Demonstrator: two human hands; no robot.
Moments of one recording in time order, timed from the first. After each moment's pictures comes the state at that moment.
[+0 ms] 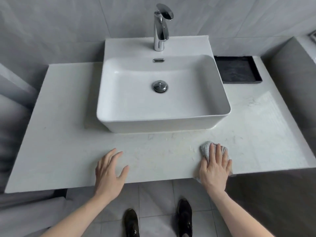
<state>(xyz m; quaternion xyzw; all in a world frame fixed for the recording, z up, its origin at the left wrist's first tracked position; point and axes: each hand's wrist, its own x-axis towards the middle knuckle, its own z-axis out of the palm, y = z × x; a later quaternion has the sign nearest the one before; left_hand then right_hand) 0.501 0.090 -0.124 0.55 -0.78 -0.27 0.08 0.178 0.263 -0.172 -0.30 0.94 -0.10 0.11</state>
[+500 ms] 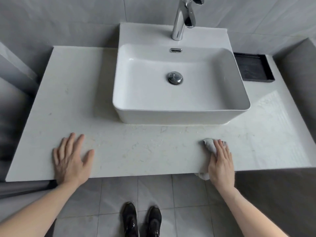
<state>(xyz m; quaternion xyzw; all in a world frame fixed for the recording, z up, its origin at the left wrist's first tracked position) 0.633 0.004 -0.174 0.63 -0.77 -0.11 0.04 0.194 0.255 -0.170 -0.35 0.91 -0.21 0.10</state>
